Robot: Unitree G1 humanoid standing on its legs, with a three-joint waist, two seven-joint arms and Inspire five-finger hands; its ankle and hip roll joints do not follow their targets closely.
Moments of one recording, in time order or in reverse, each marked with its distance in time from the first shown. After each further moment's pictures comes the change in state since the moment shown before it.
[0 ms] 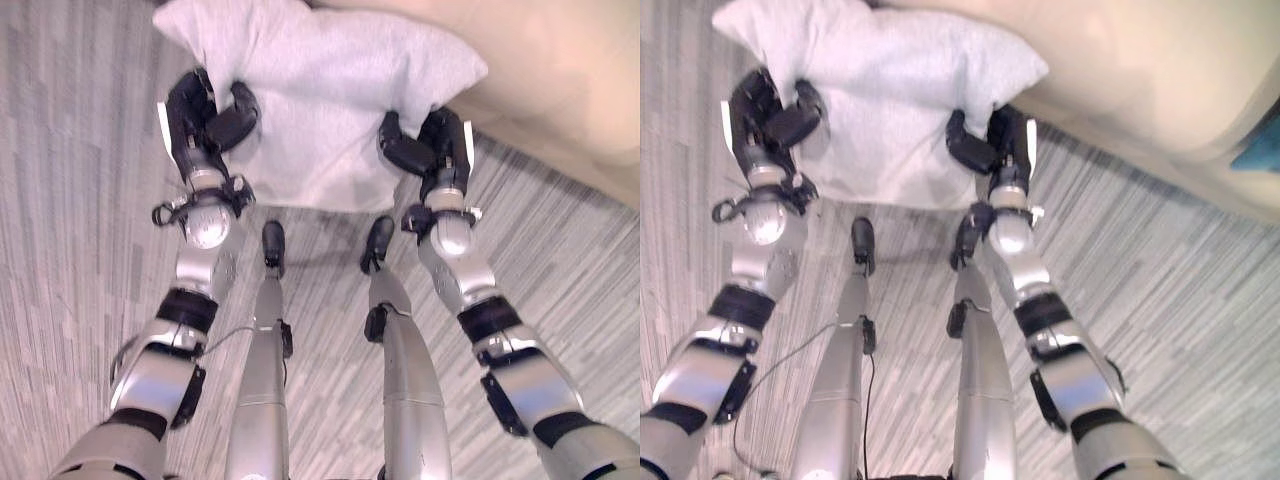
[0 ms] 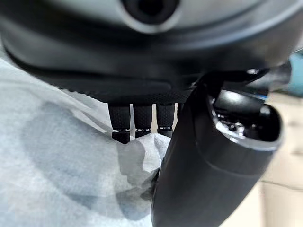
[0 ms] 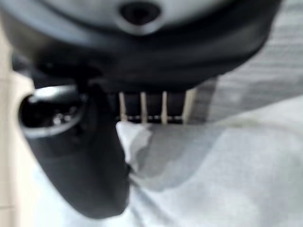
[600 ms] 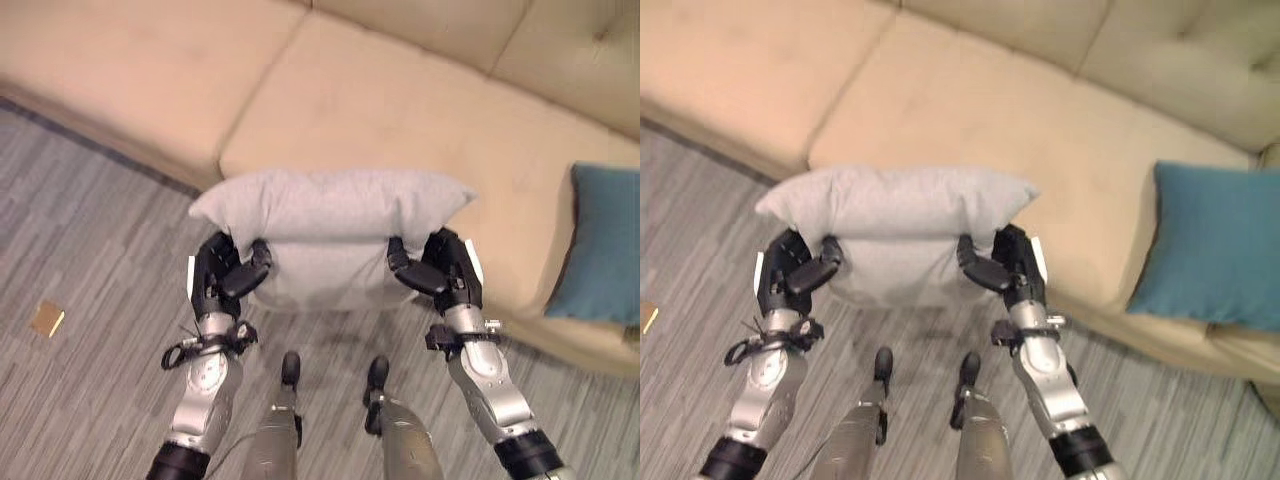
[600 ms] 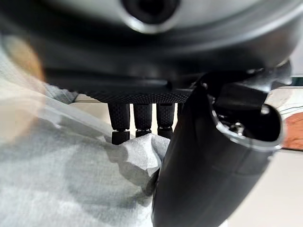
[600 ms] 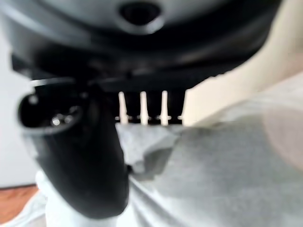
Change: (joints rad) left arm 0.769 -0.081 0.003 -0.372 0.060 -0.023 -0.168; right arm 0.713 -0.038 -0.057 -0.415 -0.113 -0.014 0.191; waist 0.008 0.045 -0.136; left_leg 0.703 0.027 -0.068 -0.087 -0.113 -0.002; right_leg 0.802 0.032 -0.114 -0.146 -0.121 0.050
